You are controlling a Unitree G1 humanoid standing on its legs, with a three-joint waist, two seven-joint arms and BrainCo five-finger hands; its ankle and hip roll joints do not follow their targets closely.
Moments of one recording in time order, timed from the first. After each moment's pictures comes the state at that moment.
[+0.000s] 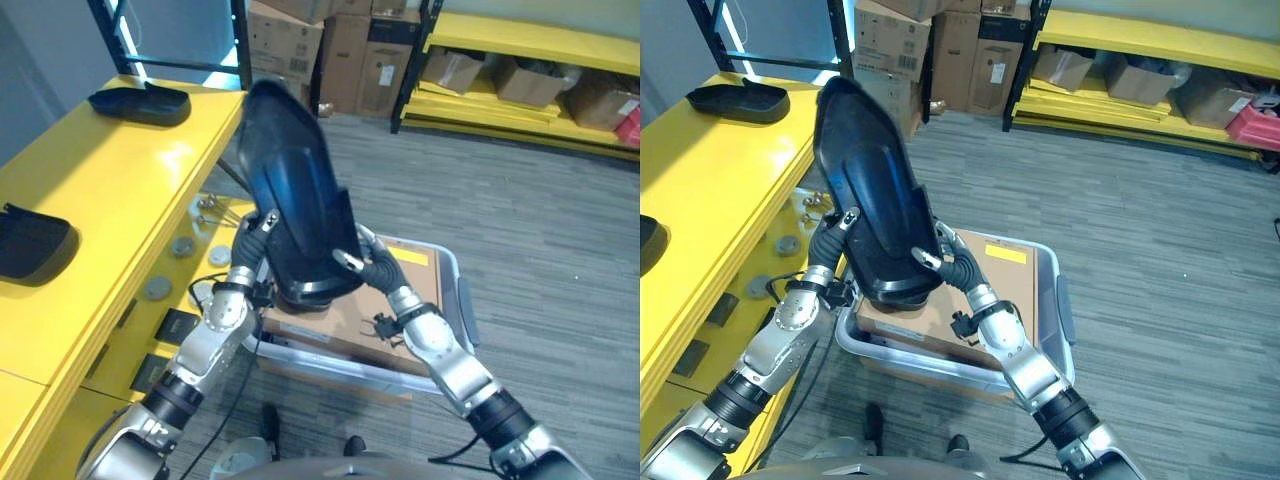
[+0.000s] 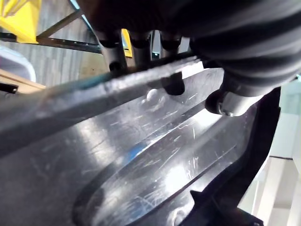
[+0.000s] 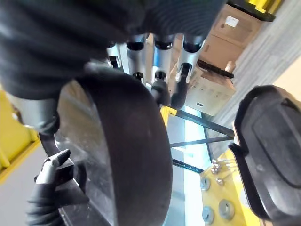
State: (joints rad) left arm -0.28 0.34 -0.46 0.01 -0.40 -0.13 0.39; right arm -0.15 -0.47 0.47 -0.03 0.13 -0.20 -0.19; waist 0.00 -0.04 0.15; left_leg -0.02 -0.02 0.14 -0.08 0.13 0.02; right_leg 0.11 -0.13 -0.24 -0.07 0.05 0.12
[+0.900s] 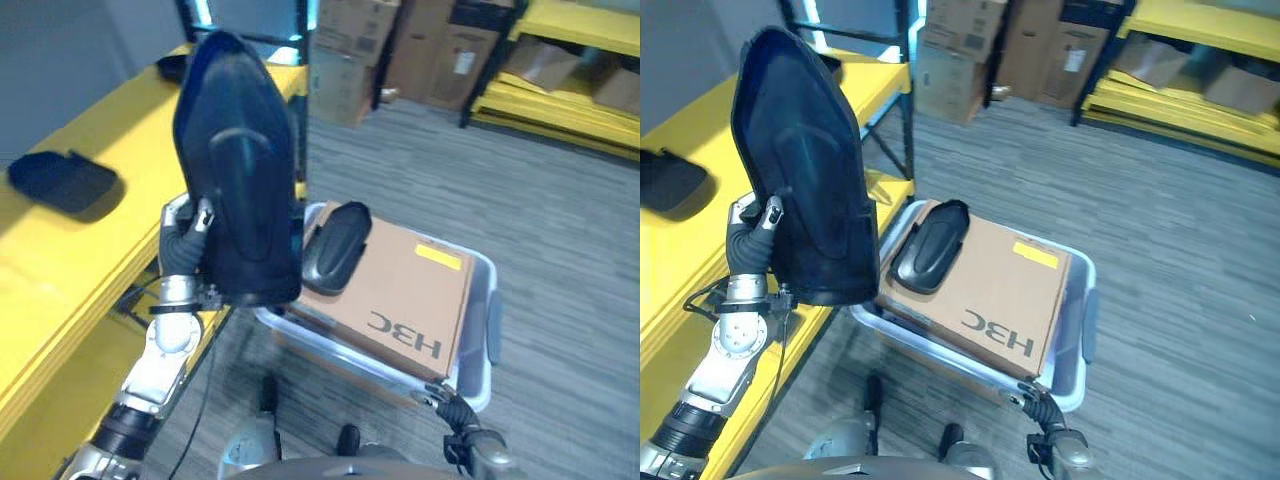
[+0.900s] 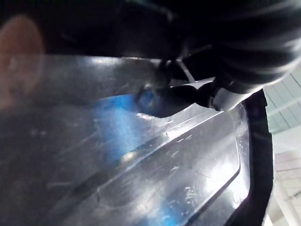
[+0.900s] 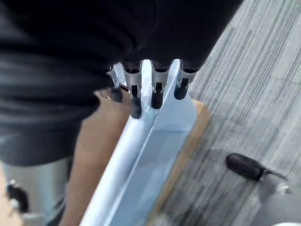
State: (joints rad) left arm -0.08 0.43 -0.21 -0.10 -0.12 -0.38 0.40; right arm 0.12 -0.39 0.21 0.97 0.35 -0.15 0.09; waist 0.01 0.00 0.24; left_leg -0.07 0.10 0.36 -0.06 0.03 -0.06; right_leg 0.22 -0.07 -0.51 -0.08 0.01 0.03
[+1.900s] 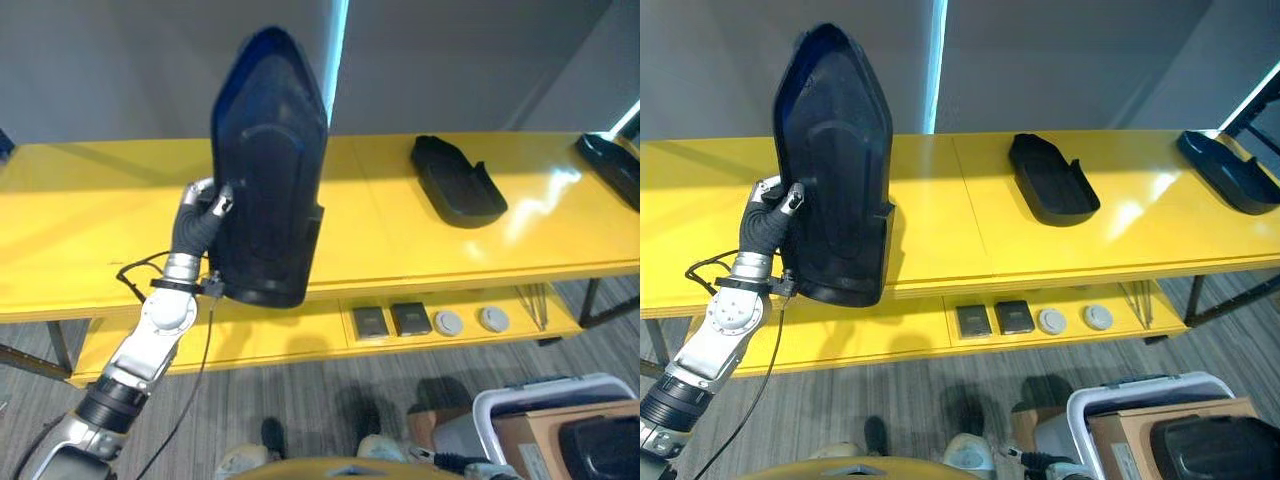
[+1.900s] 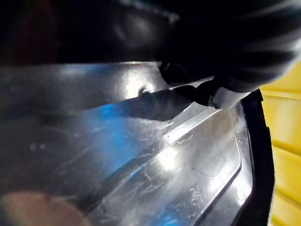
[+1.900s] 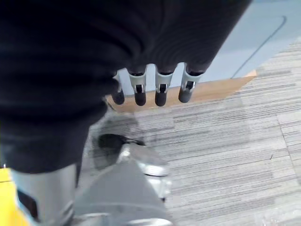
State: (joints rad) left arm -0.21 0.56 -0.30 -0.10 -0.24 -0.28 0.36; right arm -0.05 -0.31 0.19 1.27 0.25 0.21 0.08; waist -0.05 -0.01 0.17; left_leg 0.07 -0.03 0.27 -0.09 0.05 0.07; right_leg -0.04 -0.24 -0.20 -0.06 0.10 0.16
